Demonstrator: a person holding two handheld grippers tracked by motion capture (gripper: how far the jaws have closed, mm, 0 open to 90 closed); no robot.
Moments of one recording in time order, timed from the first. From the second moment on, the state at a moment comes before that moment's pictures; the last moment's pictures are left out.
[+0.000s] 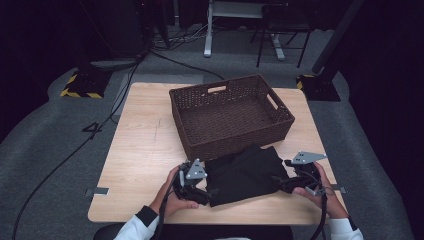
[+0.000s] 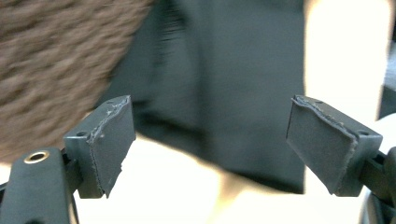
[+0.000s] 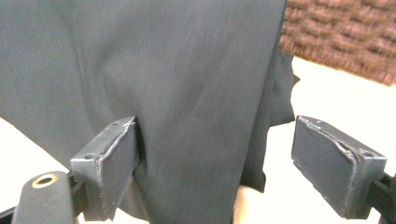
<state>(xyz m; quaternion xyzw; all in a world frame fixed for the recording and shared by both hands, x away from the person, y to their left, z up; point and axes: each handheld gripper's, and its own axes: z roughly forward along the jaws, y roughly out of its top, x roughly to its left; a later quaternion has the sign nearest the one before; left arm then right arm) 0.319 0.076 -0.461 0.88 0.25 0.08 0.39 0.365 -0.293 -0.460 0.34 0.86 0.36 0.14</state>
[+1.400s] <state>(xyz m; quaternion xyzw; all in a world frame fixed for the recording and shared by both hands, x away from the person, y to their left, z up) 0.357 0.067 -0.504 0.90 0.26 0.07 0.35 0.376 -0.240 -0.492 0.25 0.89 0.36 0.06</state>
